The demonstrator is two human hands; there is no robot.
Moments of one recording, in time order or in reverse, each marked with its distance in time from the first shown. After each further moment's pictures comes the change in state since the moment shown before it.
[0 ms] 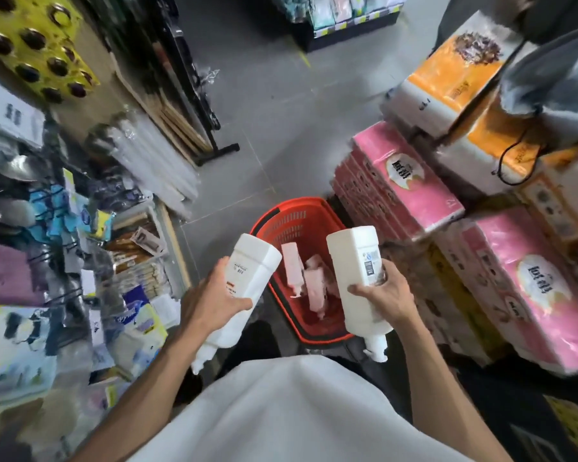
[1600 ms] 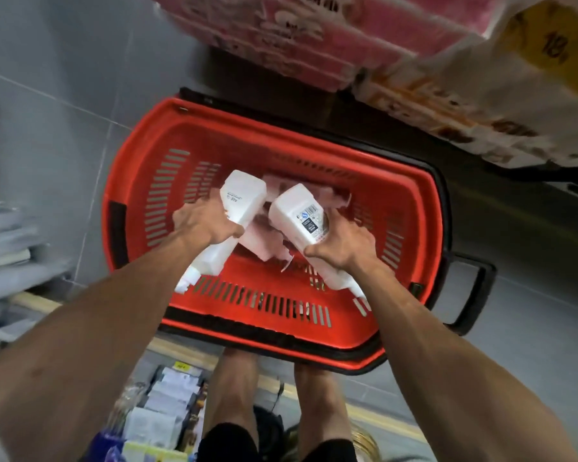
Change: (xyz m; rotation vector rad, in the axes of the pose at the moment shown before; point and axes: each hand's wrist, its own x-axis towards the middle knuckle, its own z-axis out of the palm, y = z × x) left_hand 0.504 0.101 0.350 1.046 -0.475 0.348; right_hand 0.350 0.256 0.248 -0.106 -0.146 0.512
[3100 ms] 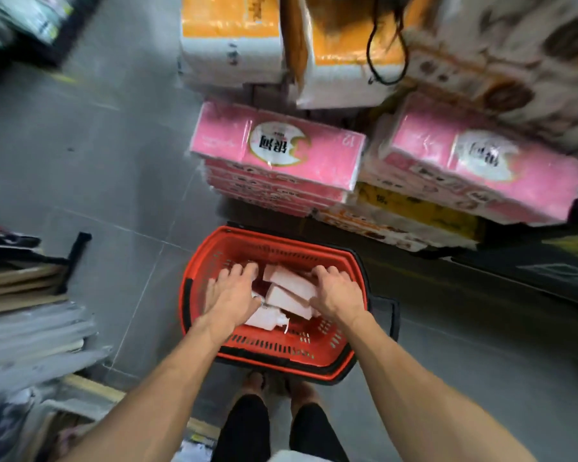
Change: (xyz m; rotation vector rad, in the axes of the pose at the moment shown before) left_hand -0.300 -0.001 -0.135 0.076 0.322 0.352; right_hand -0.261 -0.073 -0.142 -0.134 0.228 -0.047
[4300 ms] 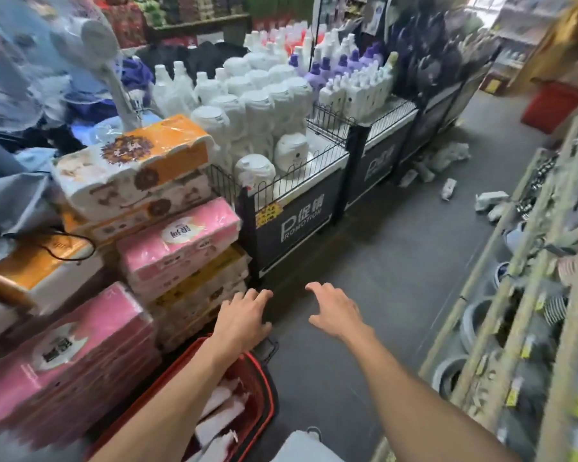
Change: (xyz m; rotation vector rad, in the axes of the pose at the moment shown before) left_hand -0.229 0.258 -0.080 0.495 0.145 1.188; right_hand -0.403 0.115 0.001 0.527 0.624 0.724
